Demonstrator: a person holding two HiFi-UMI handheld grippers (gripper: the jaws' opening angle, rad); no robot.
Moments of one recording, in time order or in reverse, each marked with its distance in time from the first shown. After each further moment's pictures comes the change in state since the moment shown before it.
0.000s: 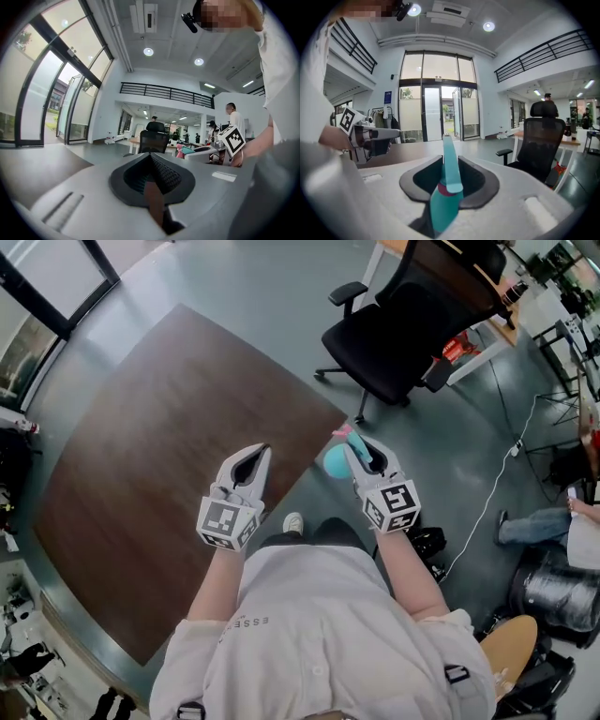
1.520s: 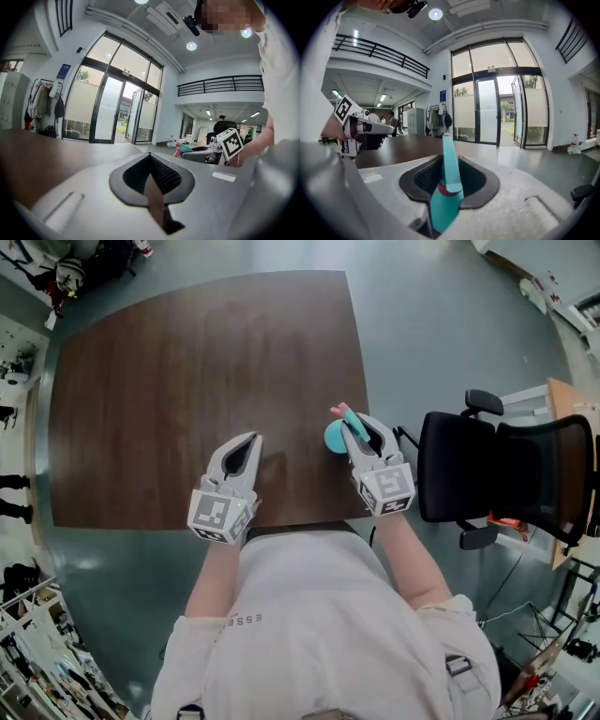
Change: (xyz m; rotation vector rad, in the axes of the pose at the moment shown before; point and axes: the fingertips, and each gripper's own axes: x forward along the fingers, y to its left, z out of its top) left arm -0.018 0.136 -0.025 -0.116 -0.077 0.843; right arm 0.266 0.052 0.029 -0.273 -0.008 0.775
